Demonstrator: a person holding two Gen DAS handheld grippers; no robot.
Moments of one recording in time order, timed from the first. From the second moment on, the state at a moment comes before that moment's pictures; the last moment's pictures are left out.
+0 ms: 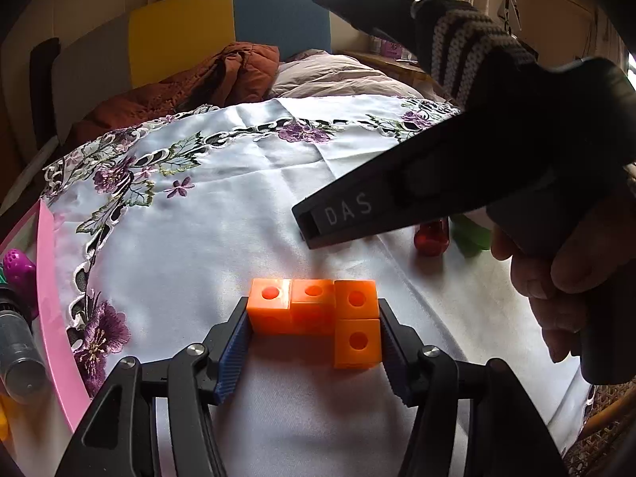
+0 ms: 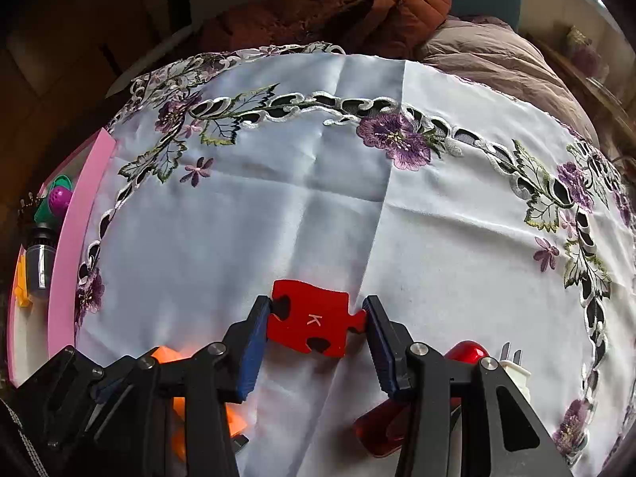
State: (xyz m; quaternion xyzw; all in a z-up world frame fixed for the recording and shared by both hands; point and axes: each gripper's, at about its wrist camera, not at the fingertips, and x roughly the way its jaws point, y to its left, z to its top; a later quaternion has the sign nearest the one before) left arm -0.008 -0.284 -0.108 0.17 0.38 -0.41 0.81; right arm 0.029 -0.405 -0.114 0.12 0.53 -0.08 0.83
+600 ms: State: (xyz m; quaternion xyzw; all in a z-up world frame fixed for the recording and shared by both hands) left arm -0.022 -0.265 -0.072 0.16 0.35 -0.41 0.83; right arm 0.033 -0.401 -0.113 0.09 0.52 -0.07 0.85
